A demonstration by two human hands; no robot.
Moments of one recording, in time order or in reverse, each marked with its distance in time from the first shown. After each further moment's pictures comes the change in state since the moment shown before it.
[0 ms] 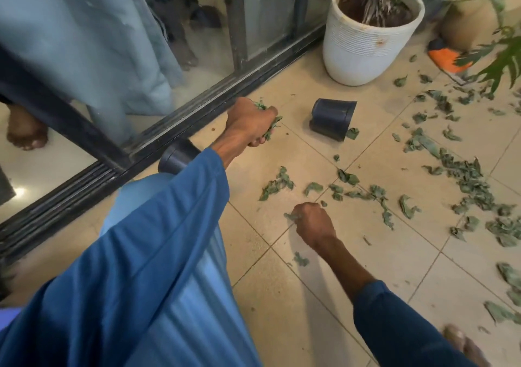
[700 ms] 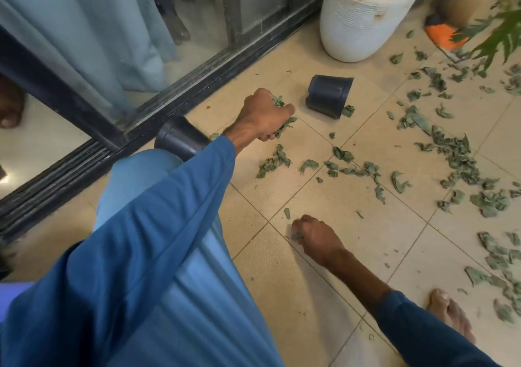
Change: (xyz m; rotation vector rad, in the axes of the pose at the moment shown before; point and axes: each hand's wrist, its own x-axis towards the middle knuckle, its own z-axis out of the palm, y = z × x) left_hand -0.025 -0.011 0.019 0.188 -0.161 0.109; right_hand -0.086 0.013 0.016 -0.122 -0.214 -0.182
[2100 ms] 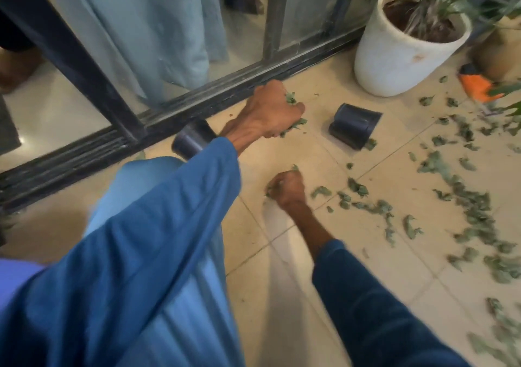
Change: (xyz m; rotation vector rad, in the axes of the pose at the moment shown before) left_hand 0.008 0.001 -0.051 0.121 0.144 0.117; right_hand 0.165 -0.059 -0.060 0.495 0.220 0.214
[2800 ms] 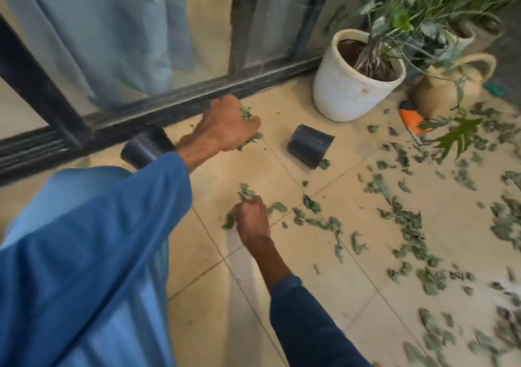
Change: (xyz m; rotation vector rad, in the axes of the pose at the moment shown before) left_hand 0.007 0.000 0.007 0.054 0.123 -0.099; right_hand -0.039 0.025 -0.018 -0.539 0.014 -0.272
